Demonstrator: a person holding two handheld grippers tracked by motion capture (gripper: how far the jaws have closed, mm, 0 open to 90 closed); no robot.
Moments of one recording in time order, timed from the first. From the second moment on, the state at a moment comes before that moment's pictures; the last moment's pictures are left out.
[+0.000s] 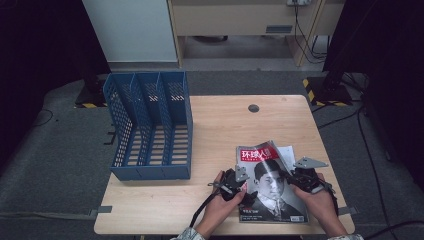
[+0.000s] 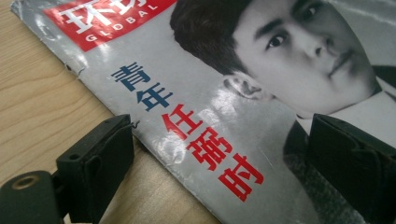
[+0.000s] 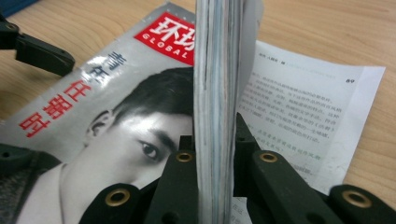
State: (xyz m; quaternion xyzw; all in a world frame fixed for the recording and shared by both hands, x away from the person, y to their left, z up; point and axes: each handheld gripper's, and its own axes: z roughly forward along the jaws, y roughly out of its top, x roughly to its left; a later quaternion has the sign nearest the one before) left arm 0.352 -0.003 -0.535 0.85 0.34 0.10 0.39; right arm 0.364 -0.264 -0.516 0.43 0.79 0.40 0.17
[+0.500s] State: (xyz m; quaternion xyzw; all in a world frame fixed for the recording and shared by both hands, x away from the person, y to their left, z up) left arm 0.360 0.011 -0.536 0.82 0.38 0.08 0.42; right arm 0.349 -0.265 -0.494 0.37 0.78 0.46 0.19
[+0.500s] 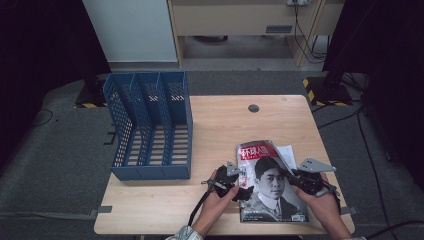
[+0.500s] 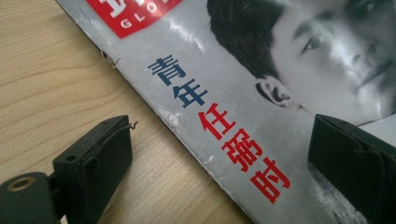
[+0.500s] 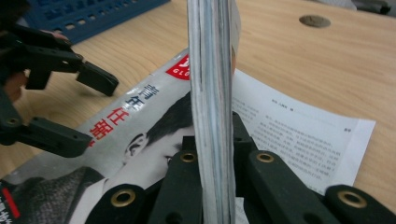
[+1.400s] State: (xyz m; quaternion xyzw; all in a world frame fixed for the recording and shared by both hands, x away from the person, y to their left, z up) left arm 0.360 -0.001 -0.536 0.84 0.34 0.04 0.42; right arm 0.363 -0.267 -0.518 0.42 0.78 0.44 0.16
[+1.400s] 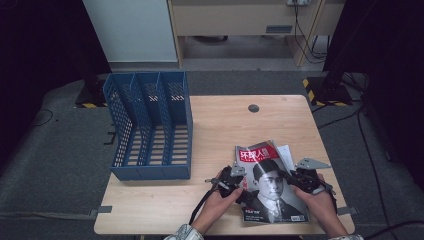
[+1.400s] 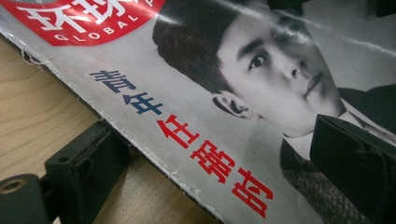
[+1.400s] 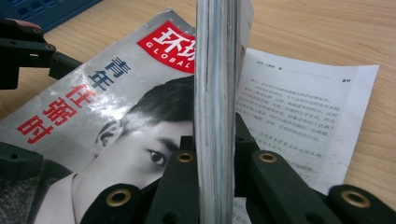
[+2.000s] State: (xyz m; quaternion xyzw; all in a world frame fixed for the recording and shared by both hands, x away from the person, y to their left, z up) left arm 0.354 -0.010 -0.536 0.86 0.31 0.08 0.39; right arm 0.369 -0.270 -0.529 0.47 0.78 0.37 0.17
